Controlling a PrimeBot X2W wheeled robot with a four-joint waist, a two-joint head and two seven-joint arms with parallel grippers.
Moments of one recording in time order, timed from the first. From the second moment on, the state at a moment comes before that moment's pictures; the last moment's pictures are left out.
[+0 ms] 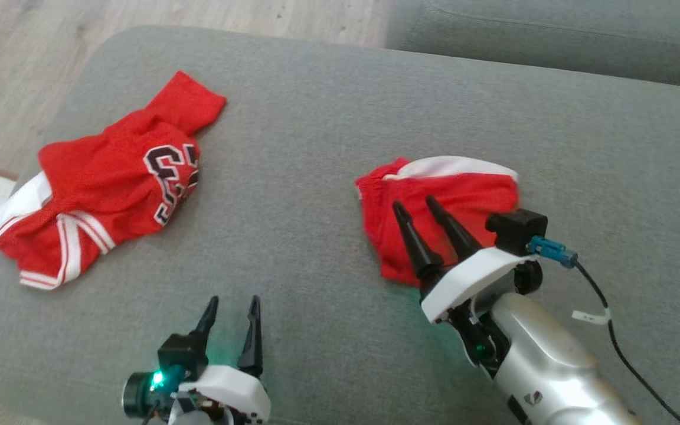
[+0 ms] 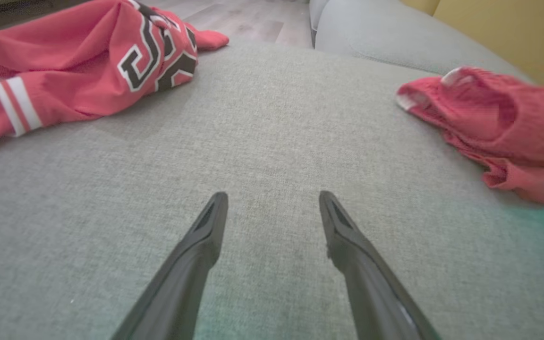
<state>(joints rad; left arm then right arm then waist) -0.17 0.04 -0.35 0.63 -0.34 0.02 -0.25 -0.49 -0.07 0.64 0.71 0.76 0.13 -0.23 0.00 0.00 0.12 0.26</state>
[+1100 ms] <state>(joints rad) -0.03 0.04 -0.26 0.44 -0.17 0.03 -0.25 -0.15 -0.05 0.13 0.65 0.26 0.13 -0.25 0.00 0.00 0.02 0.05</state>
